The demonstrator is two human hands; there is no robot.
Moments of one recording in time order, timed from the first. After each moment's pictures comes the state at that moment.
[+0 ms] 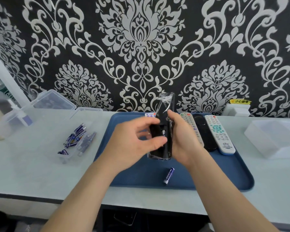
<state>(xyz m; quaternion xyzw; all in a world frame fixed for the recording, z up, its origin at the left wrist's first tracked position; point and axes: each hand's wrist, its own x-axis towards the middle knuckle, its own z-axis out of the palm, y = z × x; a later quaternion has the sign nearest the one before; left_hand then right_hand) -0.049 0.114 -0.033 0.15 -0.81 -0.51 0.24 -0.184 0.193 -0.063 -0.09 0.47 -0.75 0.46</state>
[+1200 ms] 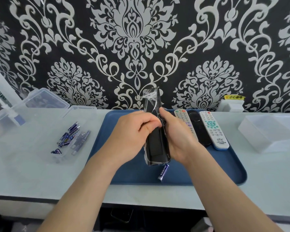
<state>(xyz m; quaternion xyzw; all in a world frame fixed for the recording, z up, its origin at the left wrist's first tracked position) -0.066 0.118 -0.024 0.12 -0.88 -0.37 0.26 -0.174 0.206 -0.046 -0.12 0.47 -0.73 0.48</state>
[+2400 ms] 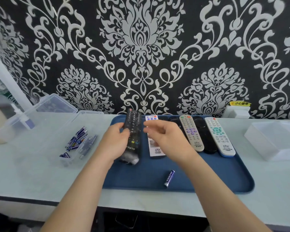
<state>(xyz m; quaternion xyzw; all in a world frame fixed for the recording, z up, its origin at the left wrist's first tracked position) -0.057 0.074 -0.051 0.39 -0.77 -0.46 0.21 -0.162 0.196 -0.050 -0.38 0.68 -0.57 0.25</state>
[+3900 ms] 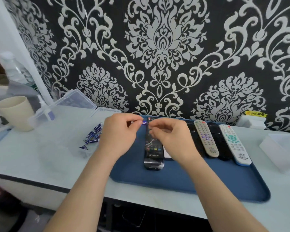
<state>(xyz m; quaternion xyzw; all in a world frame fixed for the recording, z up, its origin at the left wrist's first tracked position) -0.025 0.071 -0.020 0.32 -0.83 -0.30 0.35 -0.139 0.176 -0.042 -0.39 0.68 -0.59 0.18</state>
